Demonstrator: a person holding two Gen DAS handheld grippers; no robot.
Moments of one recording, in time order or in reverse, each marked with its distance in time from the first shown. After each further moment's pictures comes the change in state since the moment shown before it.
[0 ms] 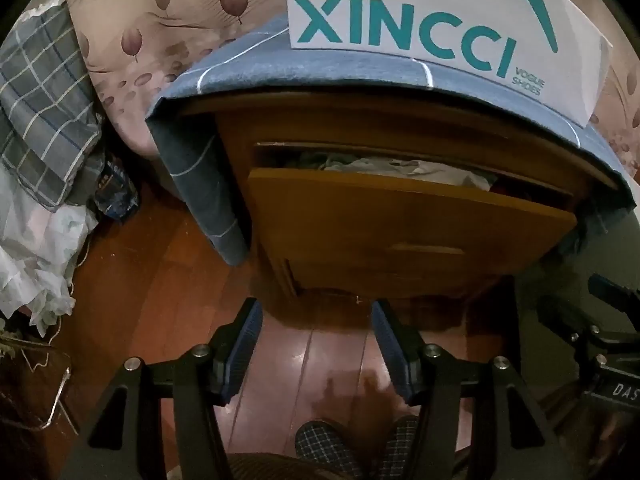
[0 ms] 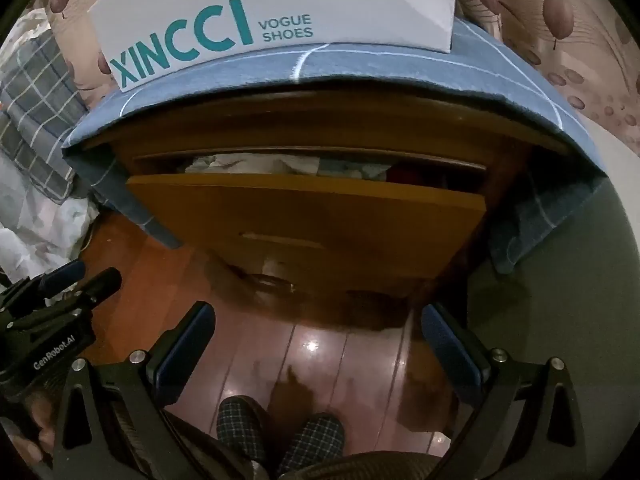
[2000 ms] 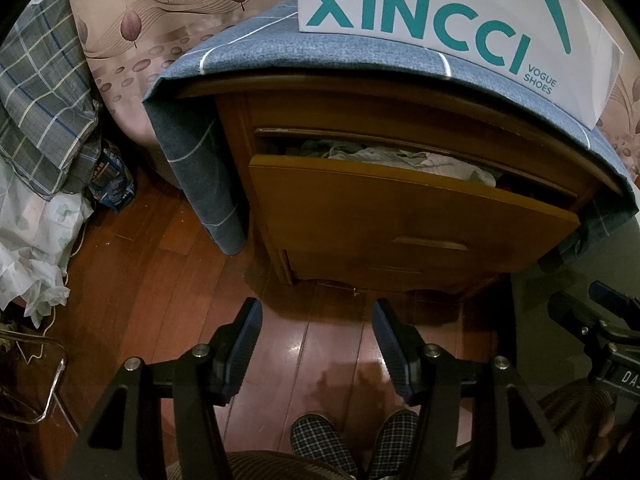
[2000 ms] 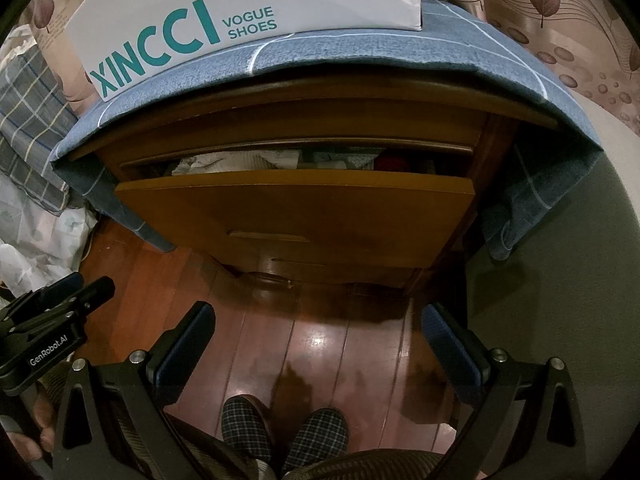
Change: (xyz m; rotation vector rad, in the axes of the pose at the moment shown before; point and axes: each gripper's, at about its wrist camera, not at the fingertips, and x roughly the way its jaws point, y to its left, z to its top) left arm 0.007 0.008 0.001 -0.030 0.036 -0.011; right arm 0.005 -0.015 -0.001 0.049 0.022 0.005
